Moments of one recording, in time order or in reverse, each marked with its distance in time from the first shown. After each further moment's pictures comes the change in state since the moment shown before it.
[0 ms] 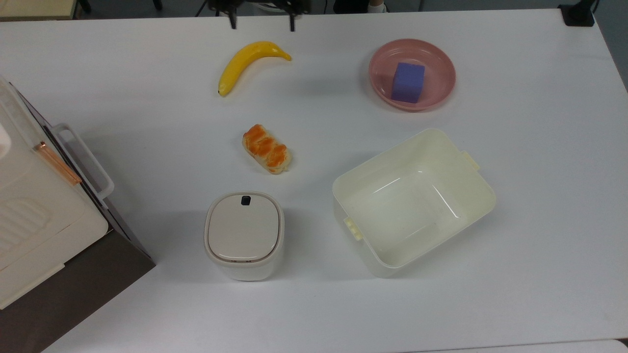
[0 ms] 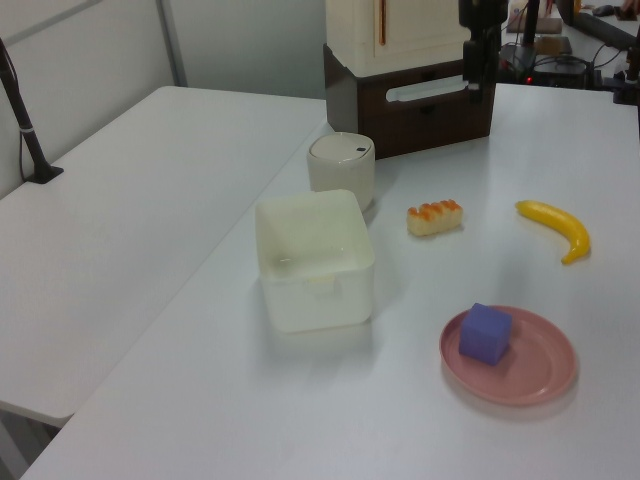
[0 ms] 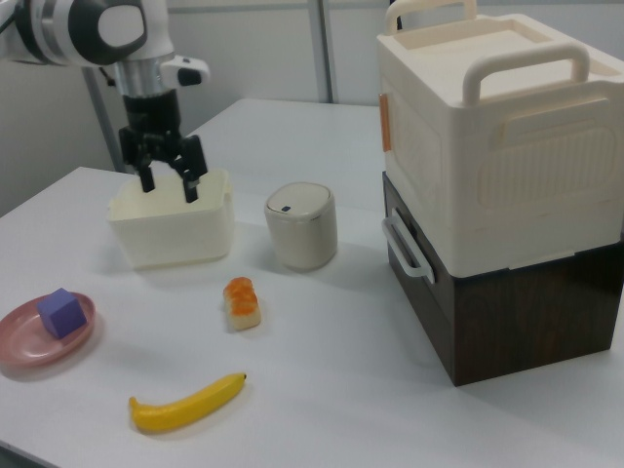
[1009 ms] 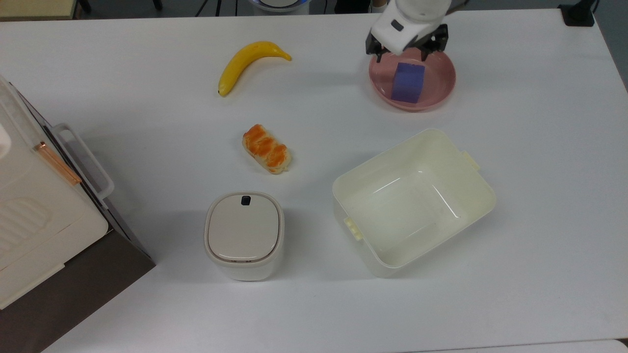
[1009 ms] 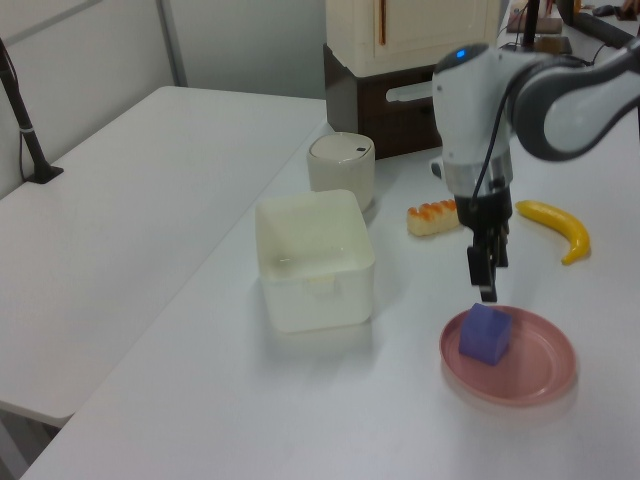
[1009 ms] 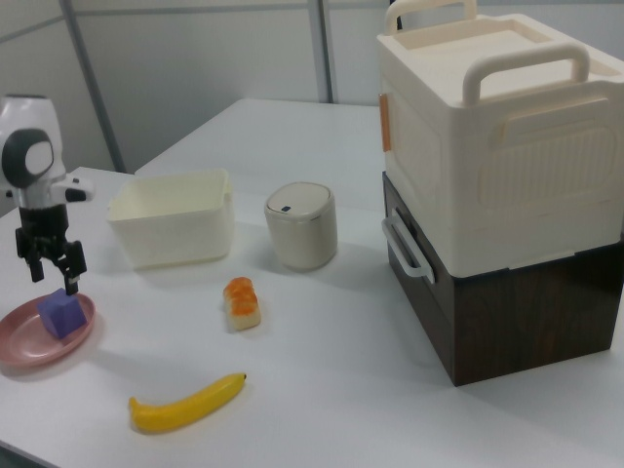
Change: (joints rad) arm 0.449 0.082 0.007 -0.381 0.146 0.377 0.349
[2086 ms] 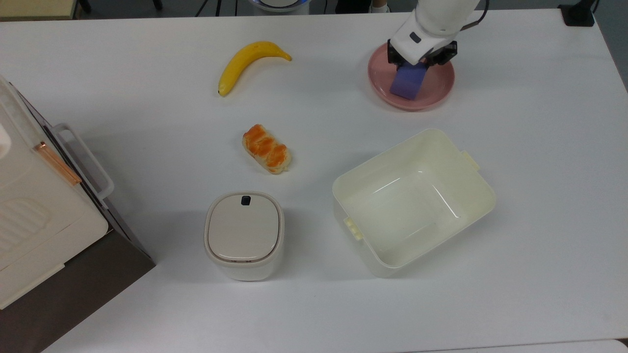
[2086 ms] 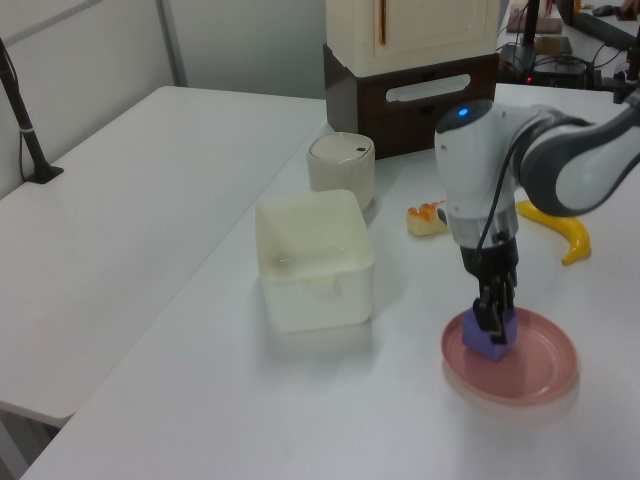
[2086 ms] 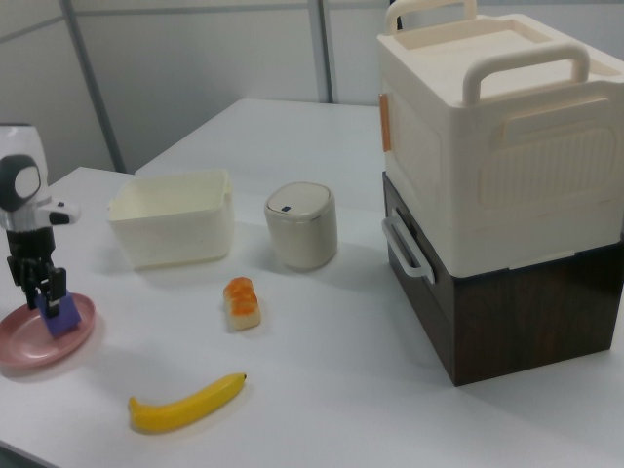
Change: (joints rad) arm 0.081 0.056 -0.012 -0.020 -0.002 0.046 0.114
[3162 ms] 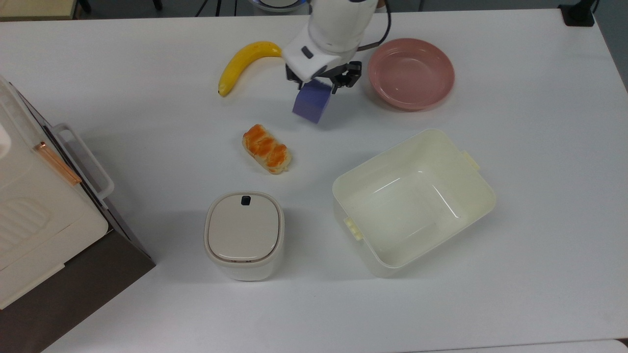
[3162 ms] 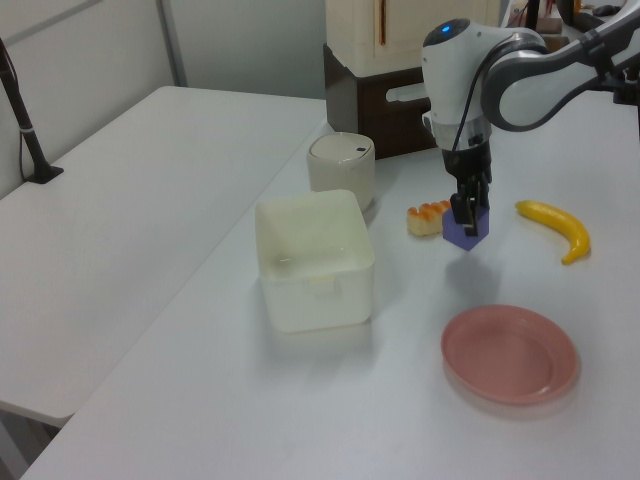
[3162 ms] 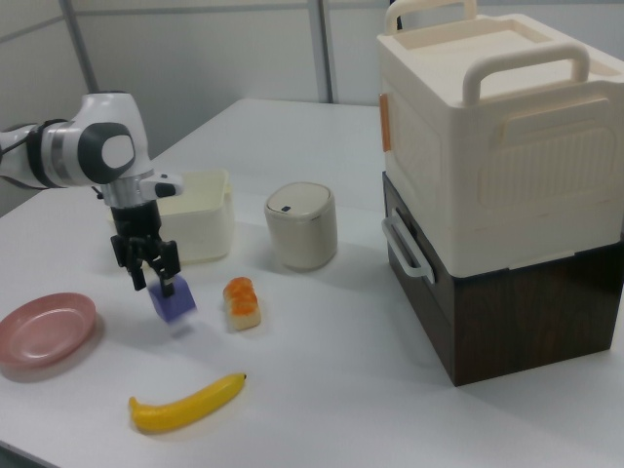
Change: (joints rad) arm -0.337 -0.044 -0.013 0.044 -0.216 -0.082 -0.230
